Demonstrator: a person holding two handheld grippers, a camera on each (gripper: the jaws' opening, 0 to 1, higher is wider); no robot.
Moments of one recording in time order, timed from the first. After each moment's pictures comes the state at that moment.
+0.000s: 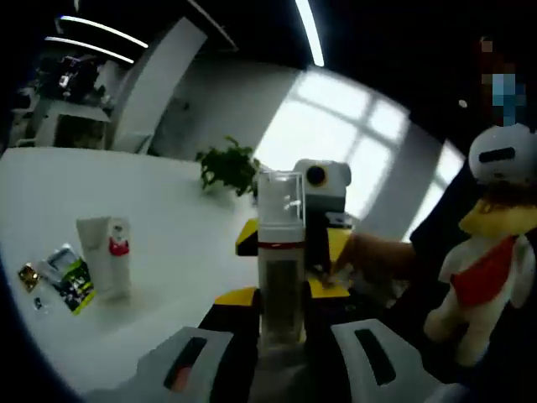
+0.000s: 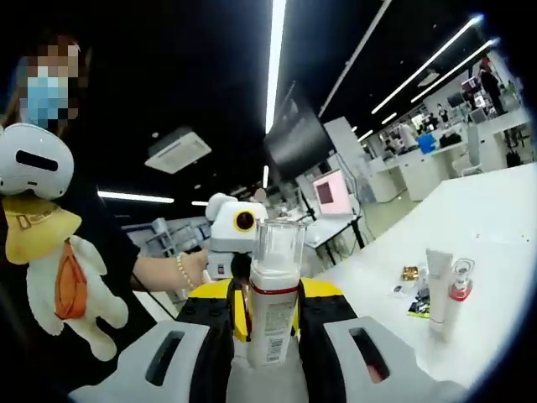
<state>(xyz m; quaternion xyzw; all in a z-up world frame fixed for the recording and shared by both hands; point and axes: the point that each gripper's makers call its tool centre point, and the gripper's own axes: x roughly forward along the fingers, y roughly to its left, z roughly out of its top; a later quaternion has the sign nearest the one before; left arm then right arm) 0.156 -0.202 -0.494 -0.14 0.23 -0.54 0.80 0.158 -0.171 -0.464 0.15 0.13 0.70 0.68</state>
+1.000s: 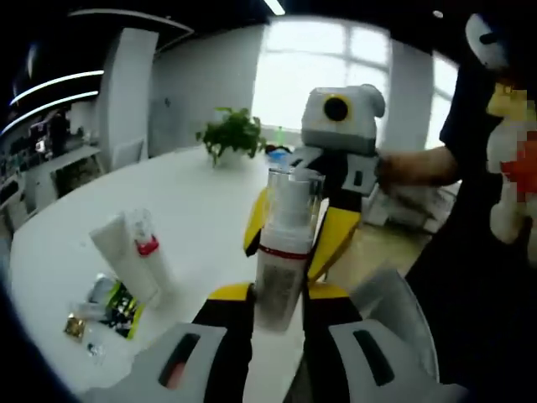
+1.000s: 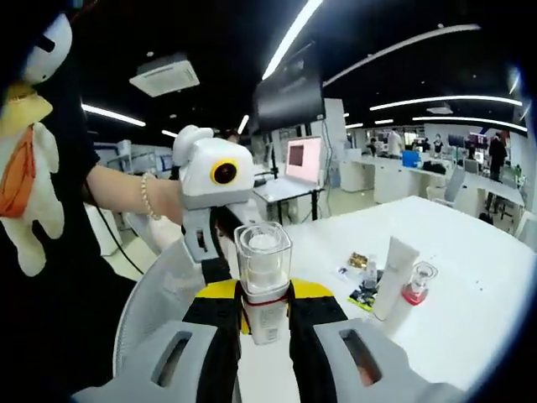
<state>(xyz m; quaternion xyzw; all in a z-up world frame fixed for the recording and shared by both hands) 0.183 -0.182 -0.582 0.09 0.23 -0.53 0.81 0.180 -0.158 -0.549 -0.08 0.13 0.65 0.75</state>
